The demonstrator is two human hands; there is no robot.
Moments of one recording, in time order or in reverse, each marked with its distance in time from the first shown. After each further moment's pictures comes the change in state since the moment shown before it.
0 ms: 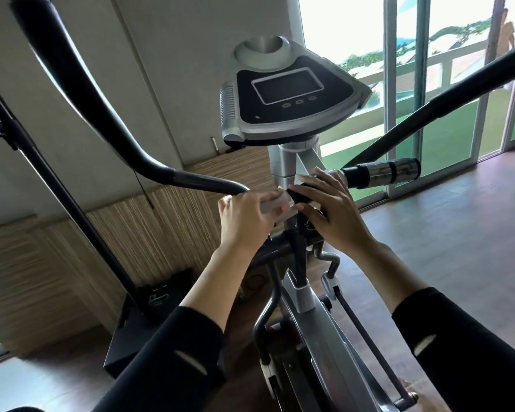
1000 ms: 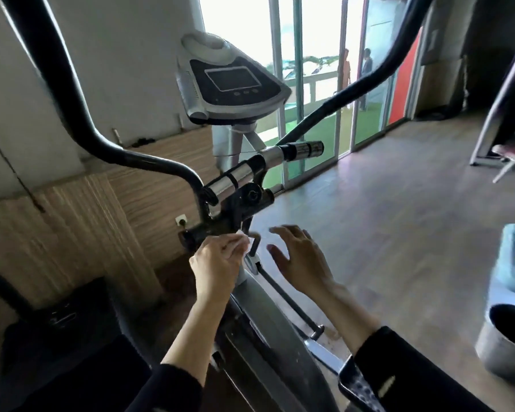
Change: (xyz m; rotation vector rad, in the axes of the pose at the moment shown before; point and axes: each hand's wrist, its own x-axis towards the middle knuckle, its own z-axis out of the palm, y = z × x) left_hand -0.150 -0.031 -0.020 -0.454 -0.065 -0.212; right_hand -0.119 -0.180 -0.027 -0.333 -0.213 0.618
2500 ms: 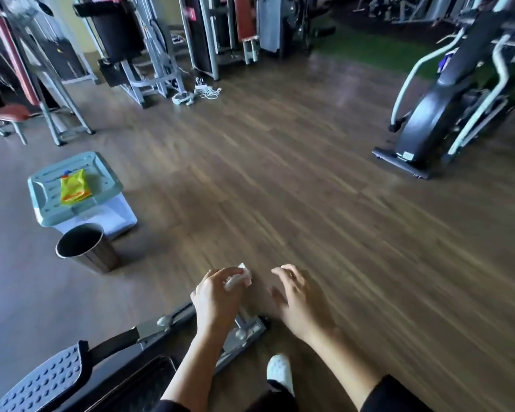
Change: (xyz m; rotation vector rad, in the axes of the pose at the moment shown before) left_hand -0.812 0.399 0.104 -0.309 -1.440 0.484; right_hand -0.875 0.010 -0.438 -0.609 0.549 1.306
